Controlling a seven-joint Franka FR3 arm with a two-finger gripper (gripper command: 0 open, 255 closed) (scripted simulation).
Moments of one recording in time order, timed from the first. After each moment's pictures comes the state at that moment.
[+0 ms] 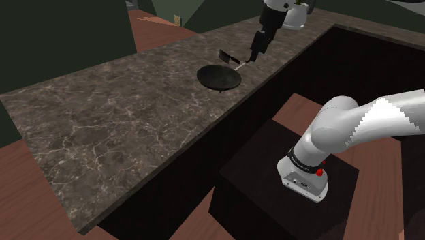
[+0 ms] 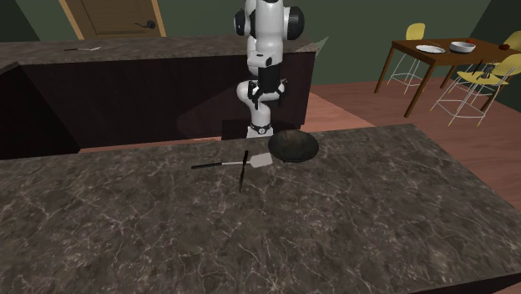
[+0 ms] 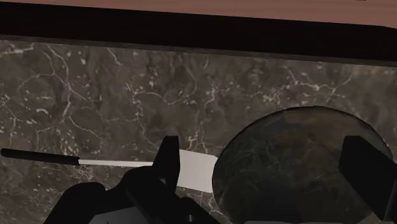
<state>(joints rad) 0.02 -0.77 -0.04 -2.38 -0.02 1.71 -0.12</state>
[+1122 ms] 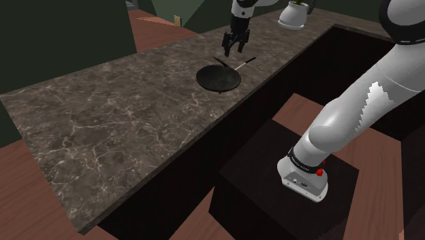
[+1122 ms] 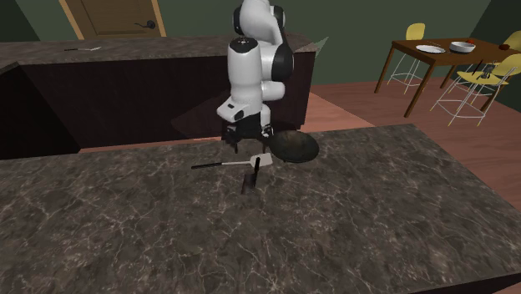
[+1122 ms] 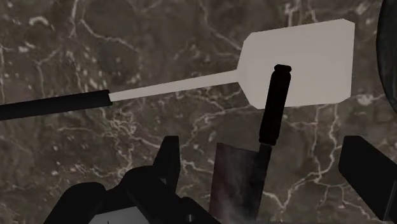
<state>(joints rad) -0.05 -0.18 -0.14 -2.06 -0.01 1.91 -0.07</state>
